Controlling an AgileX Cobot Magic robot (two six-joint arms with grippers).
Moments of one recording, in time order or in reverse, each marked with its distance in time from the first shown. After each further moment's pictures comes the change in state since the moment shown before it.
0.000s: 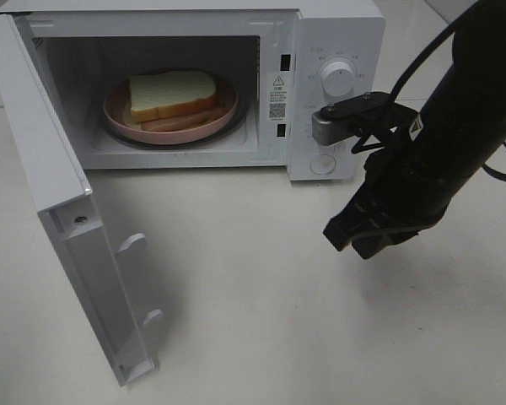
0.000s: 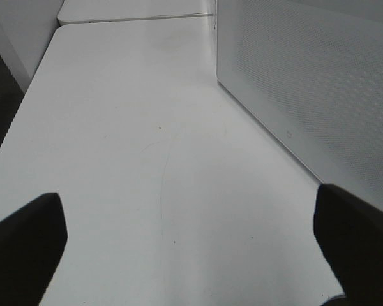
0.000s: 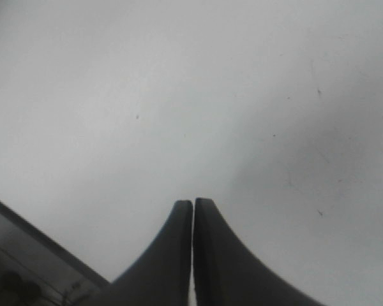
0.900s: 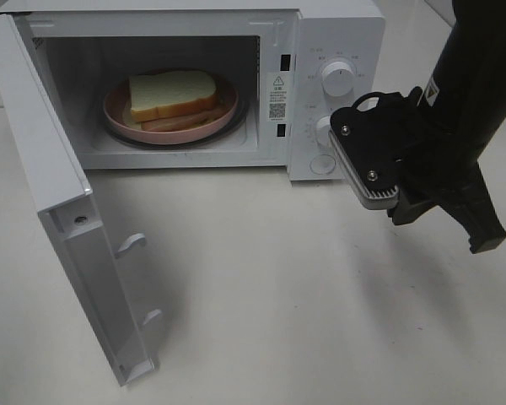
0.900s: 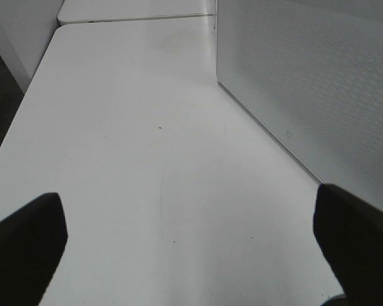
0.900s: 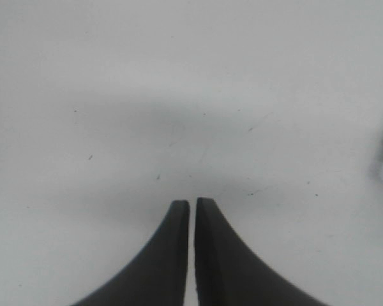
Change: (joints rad) left arm 0.000 0.000 0.000 0.000 0.000 0.000; right arm 0.011 -0.001 -0.128 -0.239 0.190 -1.072
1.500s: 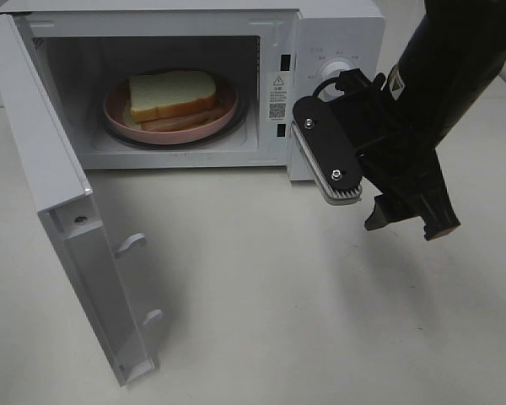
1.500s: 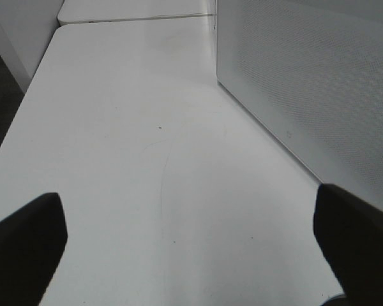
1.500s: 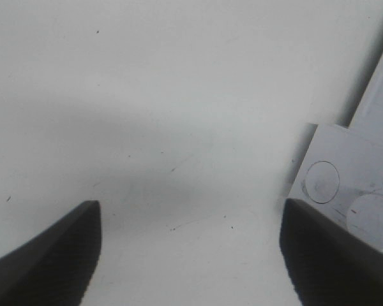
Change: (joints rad) left arm 0.000 0.000 0.000 0.000 0.000 0.000; right arm 0.081 0.000 -0.009 -0.051 -0.149 0.039
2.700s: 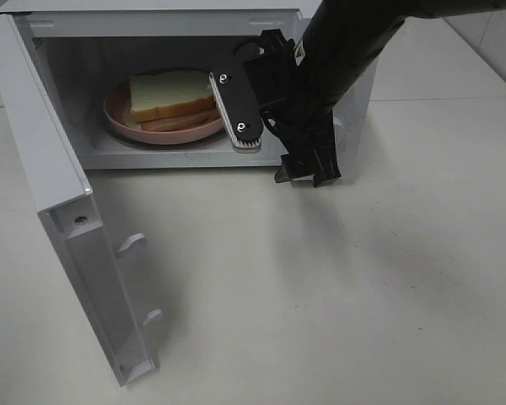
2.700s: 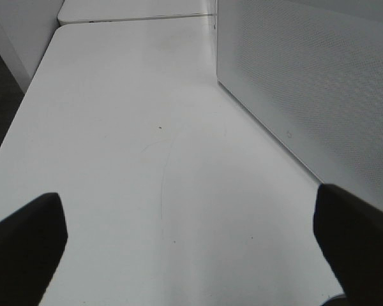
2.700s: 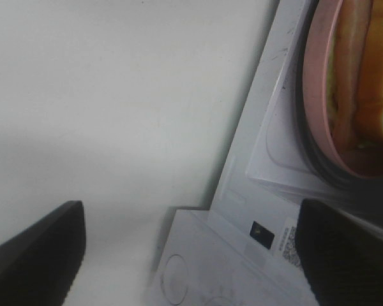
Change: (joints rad) left arm 0.000 0.000 0.000 0.000 0.000 0.000; right arm 0.035 0.259 -0.281 0.045 -0.182 -0.045
